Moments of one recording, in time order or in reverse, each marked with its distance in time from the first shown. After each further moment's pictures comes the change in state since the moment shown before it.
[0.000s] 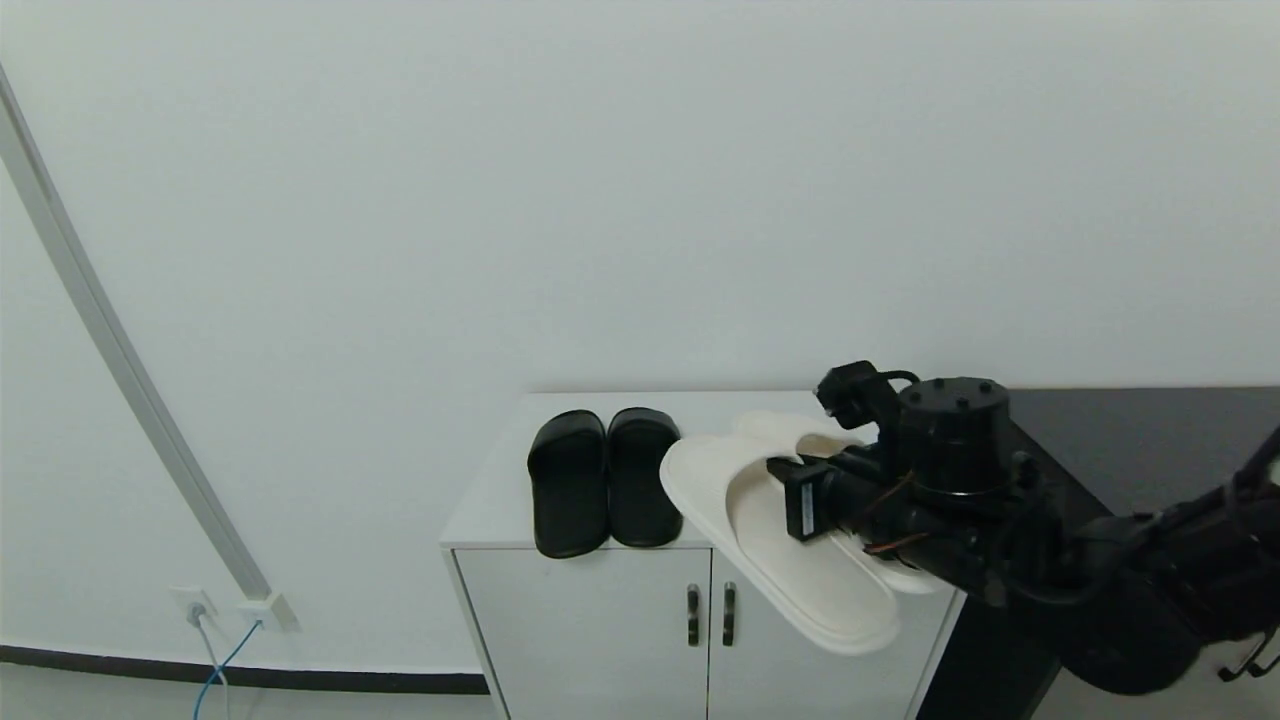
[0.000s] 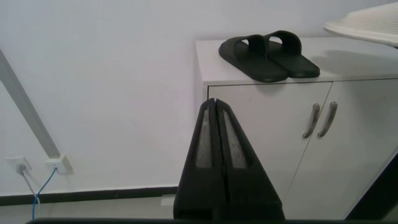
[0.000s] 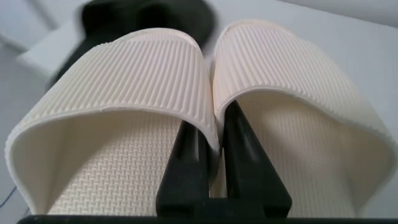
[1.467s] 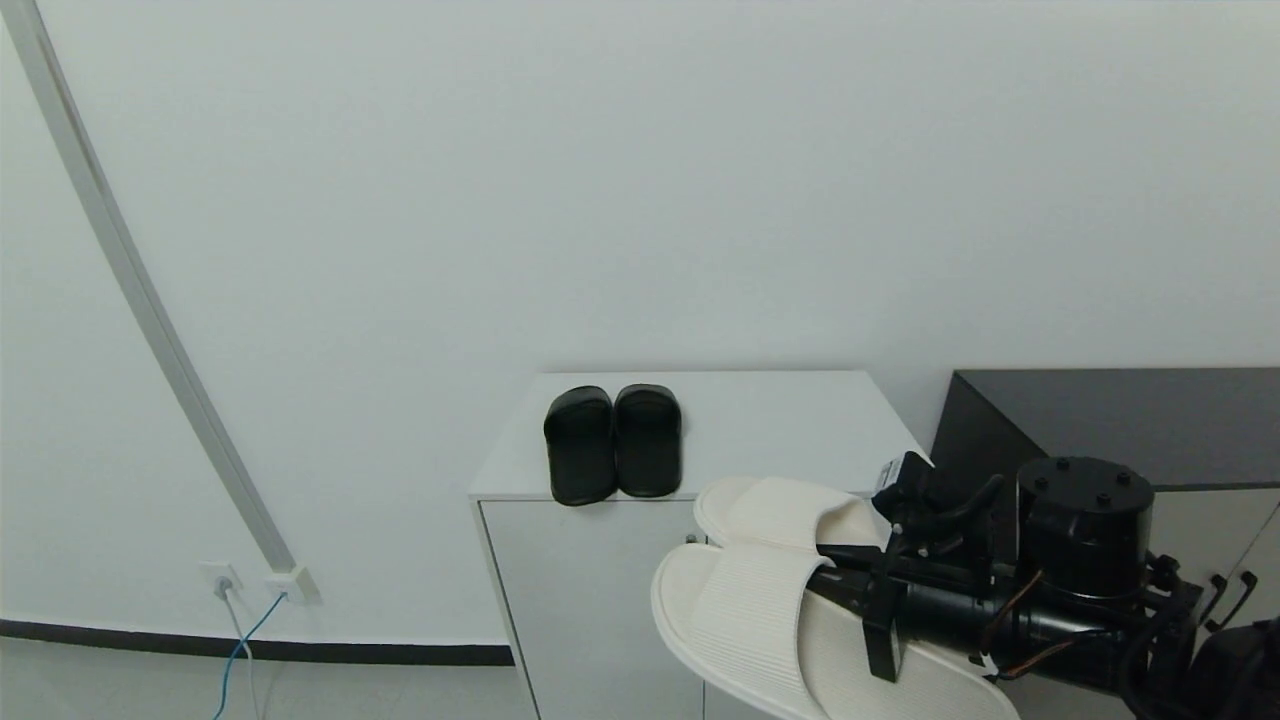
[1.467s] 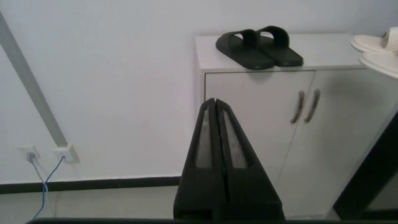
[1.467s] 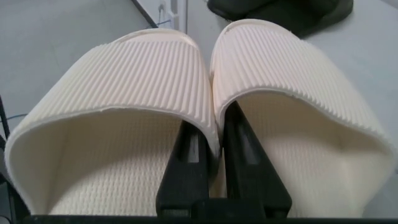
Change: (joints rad) left arm 0.000 0.000 0.000 0.000 0.003 -0.005; right arm -0.045 -0.074 0.357 -0.298 0.450 -0.253
